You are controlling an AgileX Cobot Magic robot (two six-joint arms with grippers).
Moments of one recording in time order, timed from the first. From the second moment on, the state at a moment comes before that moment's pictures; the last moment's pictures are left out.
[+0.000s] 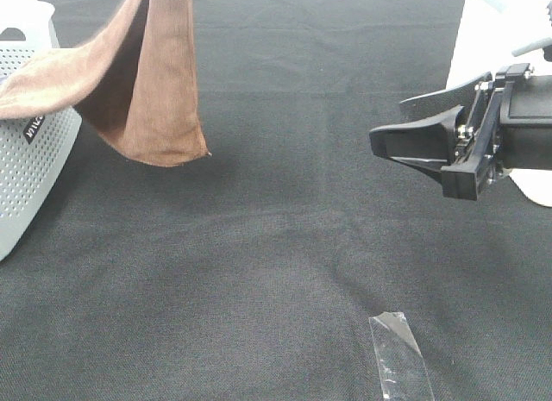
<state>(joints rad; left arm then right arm) -0.48 1.62 -1.69 -0.34 0.59 0.91 0.13 1.25 -0.52 1.62 0.64 -2.02</state>
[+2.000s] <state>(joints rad) -0.48 1.62 -1.69 -0.34 0.58 0.95 0.31 2.14 -1.25 1.74 0.90 -2.17</state>
